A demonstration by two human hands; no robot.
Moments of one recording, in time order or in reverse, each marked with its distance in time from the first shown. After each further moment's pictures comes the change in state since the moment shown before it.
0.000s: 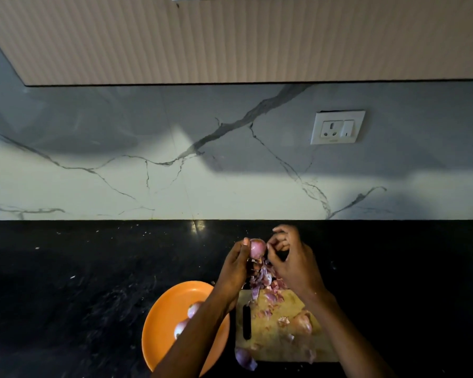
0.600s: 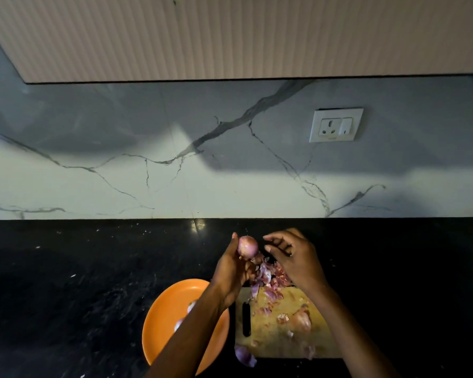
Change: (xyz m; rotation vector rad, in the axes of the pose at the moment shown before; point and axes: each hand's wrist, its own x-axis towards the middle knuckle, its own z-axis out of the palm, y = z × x) left_hand -0.005 0.012 -0.001 -0.378 -0.094 -0.222; right_hand 0.004 0.006 -0.005 0.204 -0.039 0.045
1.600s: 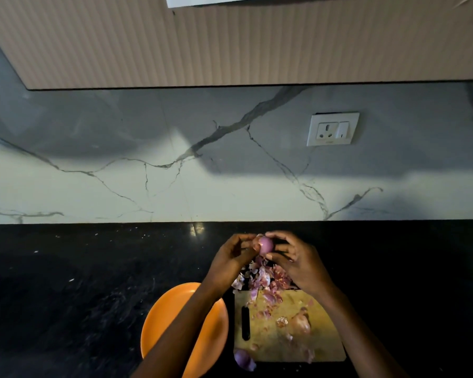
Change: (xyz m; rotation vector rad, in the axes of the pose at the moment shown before) left_hand -0.002 0.016 -0.007 0.568 0.013 0.369; right_hand -0.003 -0.008 -0.014 0.245 -0.170 0.099
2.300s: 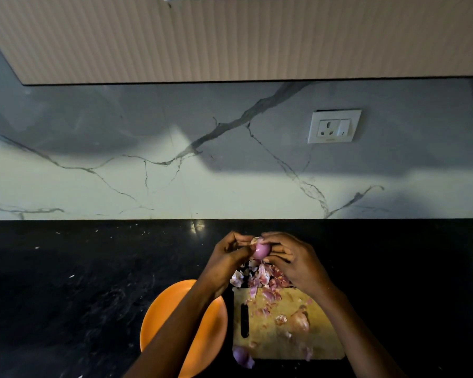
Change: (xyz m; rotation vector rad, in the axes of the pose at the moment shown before) left_hand 0.001 -0.002 -0.002 -0.278 -0.009 -0.087; right_hand 0.000 0.003 -0.002 -0.110 -0.057 -0.130
